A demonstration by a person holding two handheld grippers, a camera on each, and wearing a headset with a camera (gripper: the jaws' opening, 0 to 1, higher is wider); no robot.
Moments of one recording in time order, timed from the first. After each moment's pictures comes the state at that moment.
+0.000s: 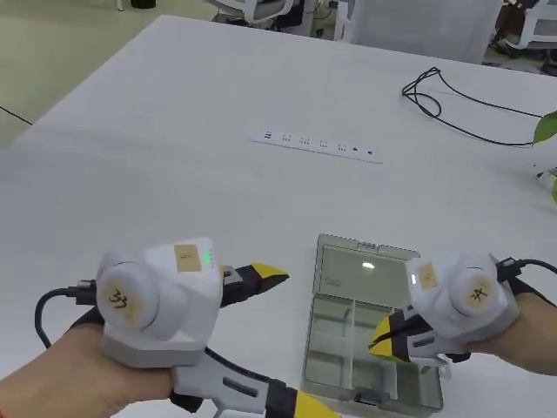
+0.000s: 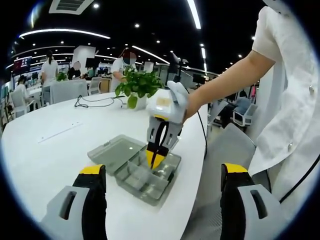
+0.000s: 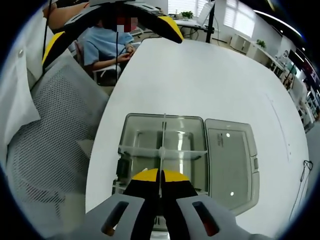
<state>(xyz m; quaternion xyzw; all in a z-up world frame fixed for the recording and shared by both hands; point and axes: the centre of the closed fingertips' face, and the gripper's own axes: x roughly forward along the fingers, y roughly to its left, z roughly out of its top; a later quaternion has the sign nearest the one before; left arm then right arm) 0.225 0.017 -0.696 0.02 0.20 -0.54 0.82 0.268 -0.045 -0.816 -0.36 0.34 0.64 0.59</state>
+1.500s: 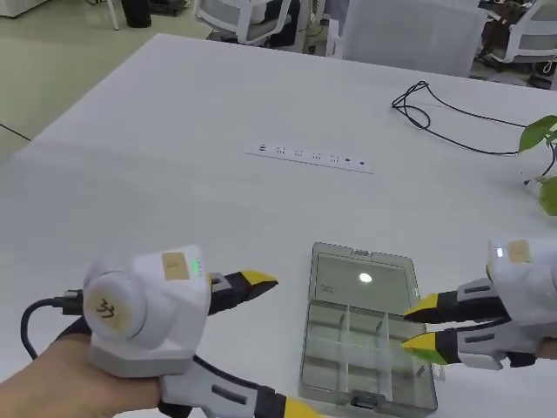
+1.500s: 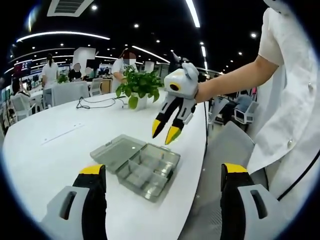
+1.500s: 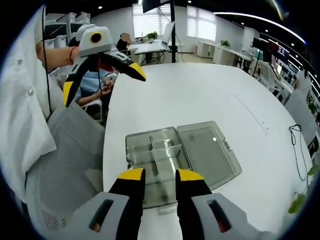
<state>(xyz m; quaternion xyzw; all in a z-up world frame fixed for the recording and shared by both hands) 0.216 0.024 -0.692 0.04 0.19 -0.54 0.82 0.273 -0.089 -0.745 -0.24 0.32 0.58 0.71</state>
